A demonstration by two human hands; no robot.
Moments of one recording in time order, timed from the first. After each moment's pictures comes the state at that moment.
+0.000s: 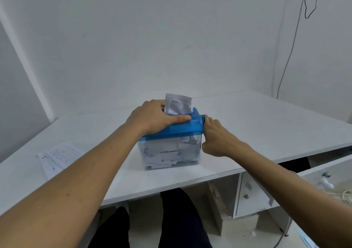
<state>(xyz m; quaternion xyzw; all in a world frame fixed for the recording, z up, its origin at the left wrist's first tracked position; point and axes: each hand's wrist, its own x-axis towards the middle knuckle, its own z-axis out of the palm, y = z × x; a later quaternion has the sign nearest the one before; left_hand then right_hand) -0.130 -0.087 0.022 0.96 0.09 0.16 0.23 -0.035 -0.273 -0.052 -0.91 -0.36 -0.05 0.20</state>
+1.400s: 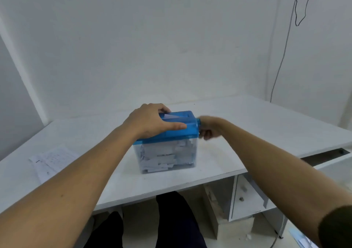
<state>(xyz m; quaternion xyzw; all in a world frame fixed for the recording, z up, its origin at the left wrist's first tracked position) -0.129 -0.077 0.020 0.96 0.06 0.15 0.21 0.013 -0.249 -0.018 -0.85 -0.19 0.27 0.41</state>
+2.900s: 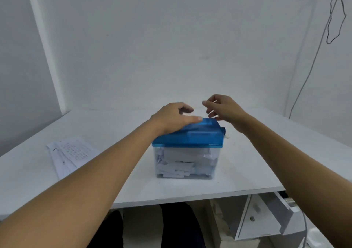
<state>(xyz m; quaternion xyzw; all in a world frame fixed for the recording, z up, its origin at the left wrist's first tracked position) -0.126 -0.073 0.031 0.92 0.05 0.15 0.36 0.006 -0.231 0.036 -0.82 -0.30 0.02 0.49</state>
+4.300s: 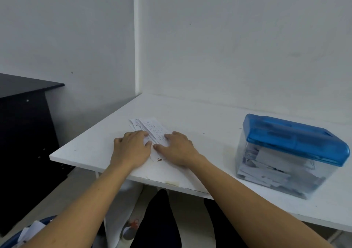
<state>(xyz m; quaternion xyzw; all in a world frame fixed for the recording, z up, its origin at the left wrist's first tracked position) -0.302 0.140 -0.112 0.89 0.40 0.20 0.12 -0.170 0.043 -0.102 -0.85 -0.49 0.07 0.18</state>
